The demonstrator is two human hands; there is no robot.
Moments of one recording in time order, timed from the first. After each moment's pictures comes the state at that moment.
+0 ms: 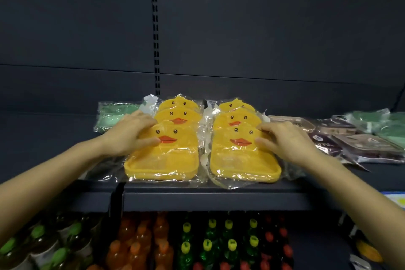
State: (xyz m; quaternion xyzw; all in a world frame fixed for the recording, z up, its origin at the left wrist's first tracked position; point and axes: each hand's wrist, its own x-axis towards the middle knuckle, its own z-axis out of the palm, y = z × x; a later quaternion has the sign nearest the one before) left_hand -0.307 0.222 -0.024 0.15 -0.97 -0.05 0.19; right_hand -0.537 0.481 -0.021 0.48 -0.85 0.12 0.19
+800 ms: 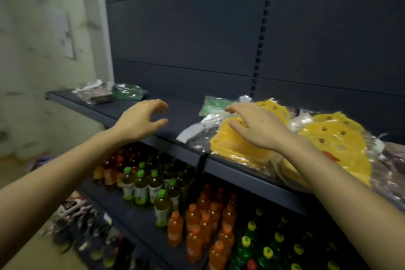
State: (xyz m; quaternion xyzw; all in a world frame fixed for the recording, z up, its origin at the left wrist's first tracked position) left_hand -0.146 0.287 -0.017 0.44 -0.84 0.02 0.33; right_hand -0.404 0.379 0.008 0.76 -0.61 0.17 0.14
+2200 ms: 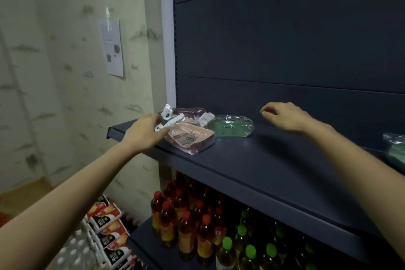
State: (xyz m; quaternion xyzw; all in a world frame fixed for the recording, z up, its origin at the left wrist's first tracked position) left_hand 0.181 -0.072 -0.021 0.58 -0.76 -0.02 0.28; right_hand -0.140 -0.028 0.018 0.65 -0.74 0.18 0.01
